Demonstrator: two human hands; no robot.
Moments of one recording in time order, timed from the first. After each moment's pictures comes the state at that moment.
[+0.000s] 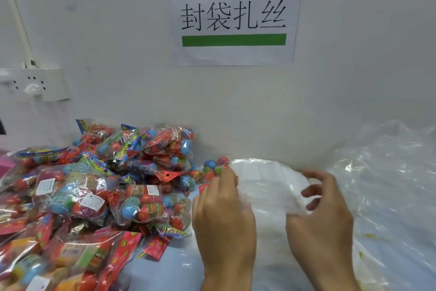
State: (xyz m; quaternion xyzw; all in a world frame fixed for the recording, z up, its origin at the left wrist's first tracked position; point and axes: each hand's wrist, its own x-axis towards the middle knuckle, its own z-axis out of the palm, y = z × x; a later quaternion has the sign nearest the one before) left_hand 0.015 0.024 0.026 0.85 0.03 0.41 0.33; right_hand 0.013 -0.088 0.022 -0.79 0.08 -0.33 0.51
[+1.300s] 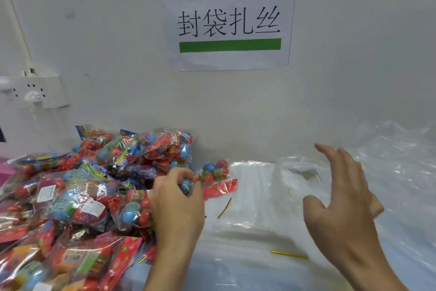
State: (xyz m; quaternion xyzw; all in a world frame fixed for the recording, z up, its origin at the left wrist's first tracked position) left_hand 0.037 0.091 0.039 0.82 0.13 0.30 0.47; right_hand 0.002 -0.112 0.055 -0.86 0.03 -0.31 0.40
